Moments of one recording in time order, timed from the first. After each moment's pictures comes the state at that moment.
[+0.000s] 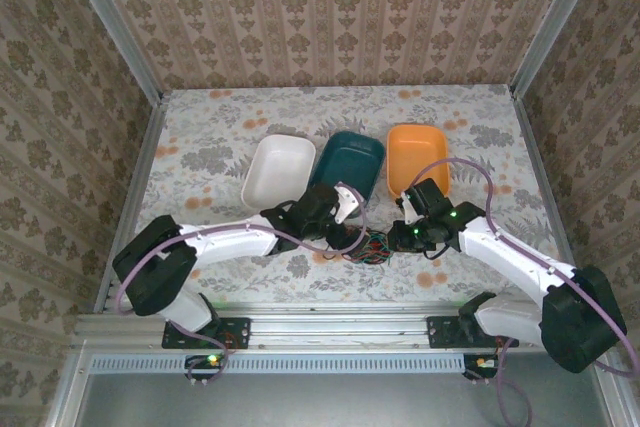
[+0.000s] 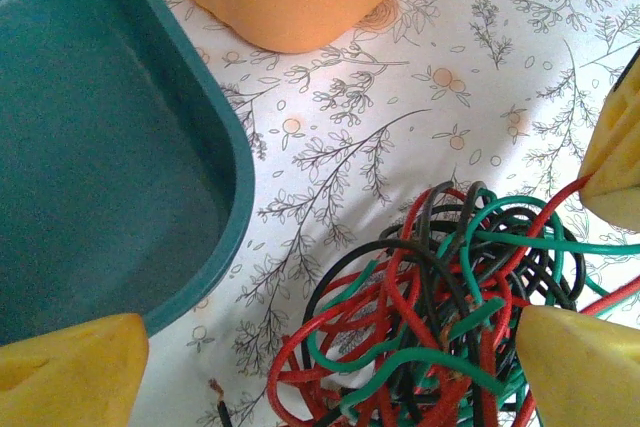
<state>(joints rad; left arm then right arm) -1.00 1.55 0.83 0.01 0.10 -0.07 0.48 1.17 0.68 -0.67 -0.28 0.49</state>
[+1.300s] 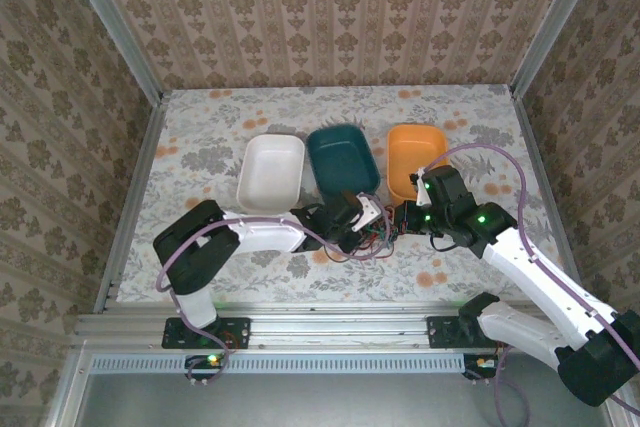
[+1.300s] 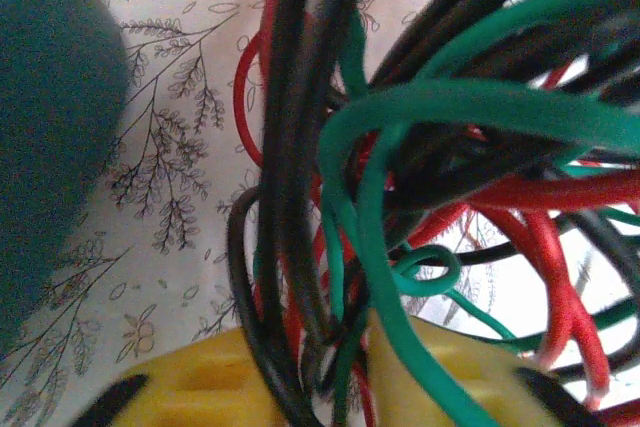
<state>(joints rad) -1.06 1.76 0.94 -0.04 0.00 0.00 0.48 0.97 0.81 -0.71 -0.19 0.59</state>
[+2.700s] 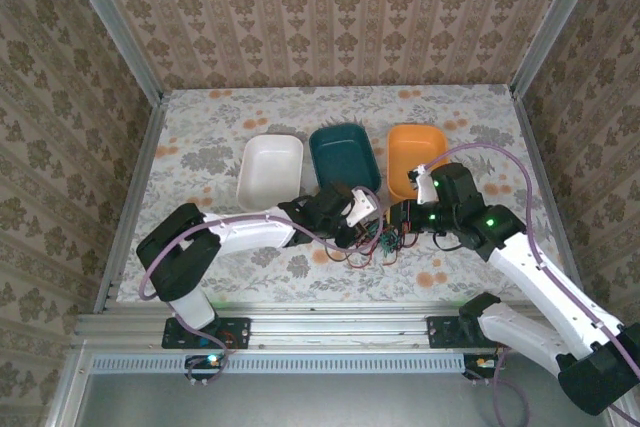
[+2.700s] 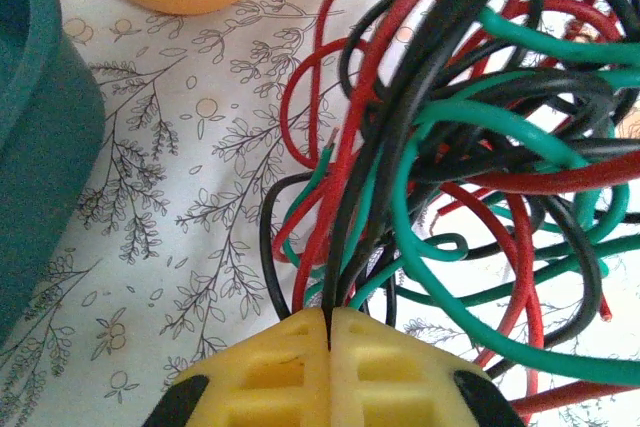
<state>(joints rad) -1.01 1.68 0.95 -0.08 0.19 0.01 0.44 0.92 0.82 -0.67 -0.37 0.53</state>
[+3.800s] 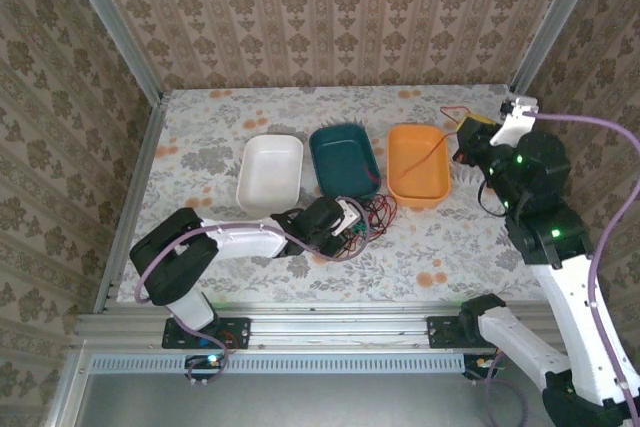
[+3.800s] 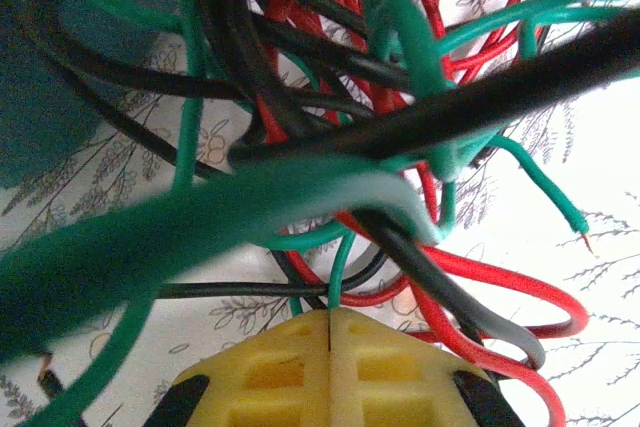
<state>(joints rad) -1.01 1.64 0.79 -0.08 -0.01 -0.07 0.22 0.85 1.20 -0.47 0.09 0.37</state>
